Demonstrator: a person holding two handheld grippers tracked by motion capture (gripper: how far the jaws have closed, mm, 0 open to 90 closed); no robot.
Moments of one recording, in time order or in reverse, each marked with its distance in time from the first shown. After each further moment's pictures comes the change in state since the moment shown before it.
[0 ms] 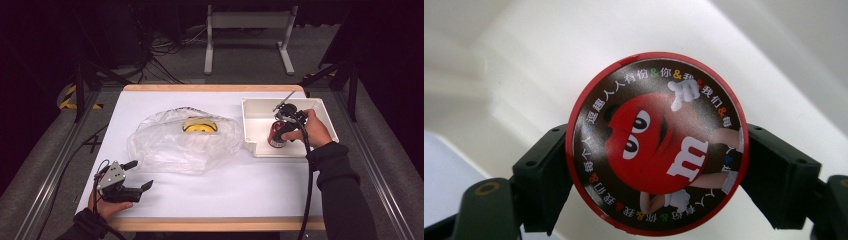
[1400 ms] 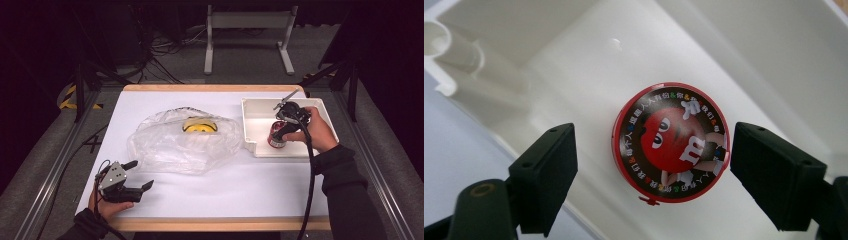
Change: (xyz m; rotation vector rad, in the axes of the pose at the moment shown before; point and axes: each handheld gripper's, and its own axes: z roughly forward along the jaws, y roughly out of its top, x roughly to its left) left arm -0.002 0.000 0.001 0.013 0.015 0.007; right arm 0.023 -0.004 -0.038 -0.117 -0.069 -0.060
